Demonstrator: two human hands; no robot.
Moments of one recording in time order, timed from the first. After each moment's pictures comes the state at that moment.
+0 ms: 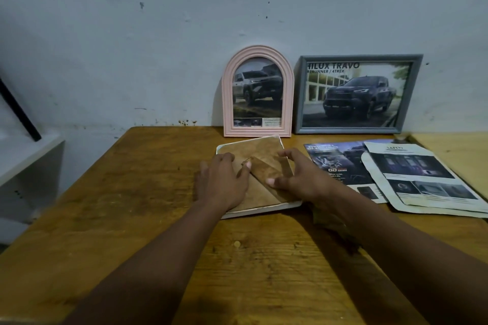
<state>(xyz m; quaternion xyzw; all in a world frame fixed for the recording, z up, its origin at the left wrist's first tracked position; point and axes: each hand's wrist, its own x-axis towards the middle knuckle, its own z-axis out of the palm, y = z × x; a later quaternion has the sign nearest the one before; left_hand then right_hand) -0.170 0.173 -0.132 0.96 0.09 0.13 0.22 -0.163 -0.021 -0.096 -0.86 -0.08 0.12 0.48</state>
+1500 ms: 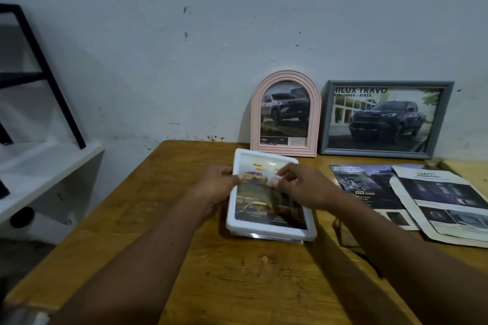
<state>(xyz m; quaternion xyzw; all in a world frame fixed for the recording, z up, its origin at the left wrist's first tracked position) -0.189 0.241 -0.087 0.75 0.18 -0.03 0.64 -0.154 0.020 -0.075 -0.91 -0.20 0.07 0.37</state>
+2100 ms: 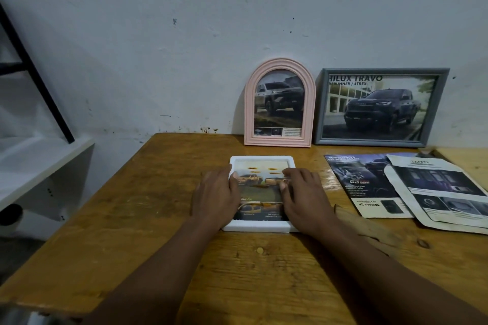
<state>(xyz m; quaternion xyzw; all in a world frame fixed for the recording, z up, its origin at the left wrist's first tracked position) -0.193 0.229 -0.153 0.95 0.06 0.19 0.23 -0.170 0.016 -0.145 -0.93 -0.19 -0.16 0.28</state>
